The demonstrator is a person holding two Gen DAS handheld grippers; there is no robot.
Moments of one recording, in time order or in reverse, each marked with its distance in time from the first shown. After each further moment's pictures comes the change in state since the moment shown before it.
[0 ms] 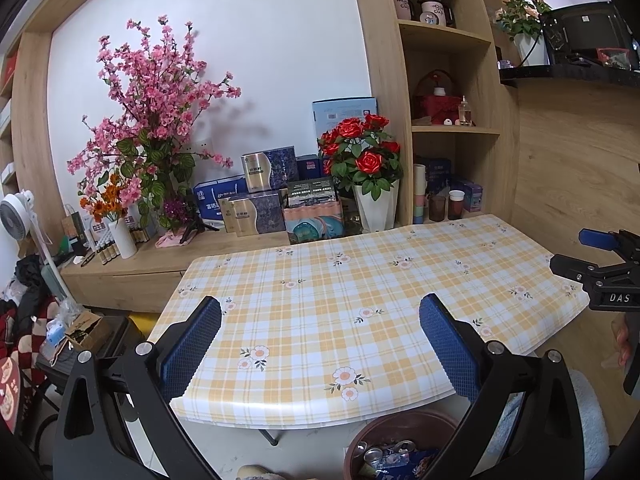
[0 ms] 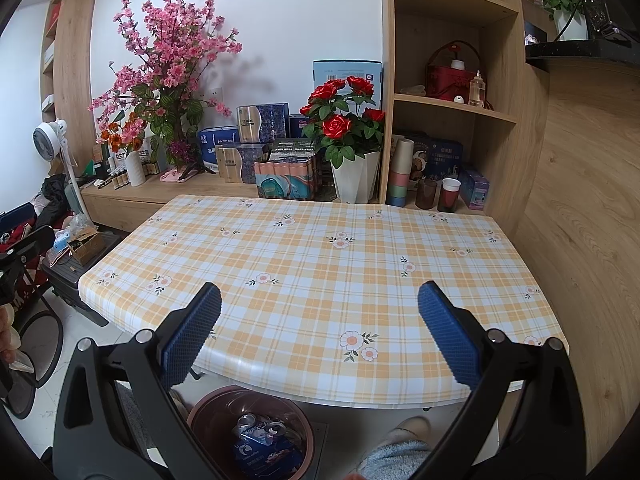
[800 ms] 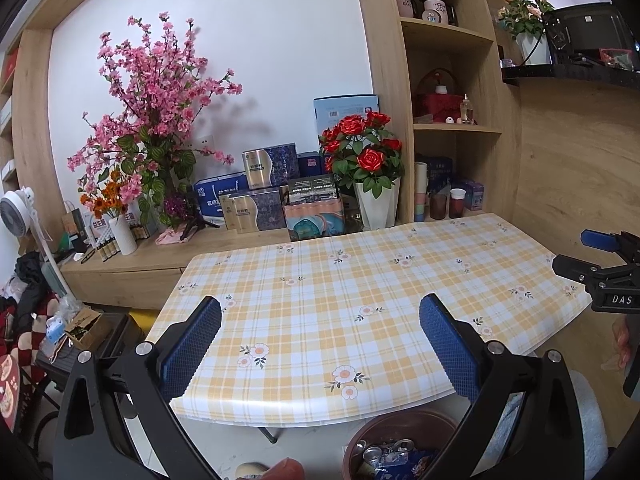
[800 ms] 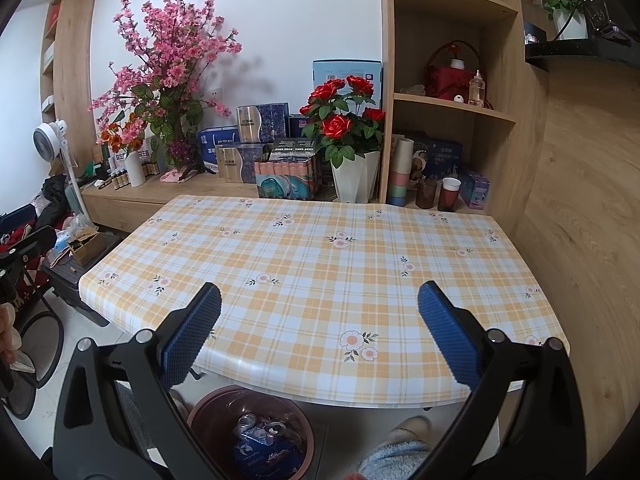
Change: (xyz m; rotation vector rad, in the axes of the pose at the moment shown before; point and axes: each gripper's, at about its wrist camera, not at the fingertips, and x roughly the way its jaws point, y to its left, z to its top) left arm 0.001 -0.001 0.002 0.000 0.009 -0.001; right arm 0.000 0.000 0.000 0.001 0.000 0.002
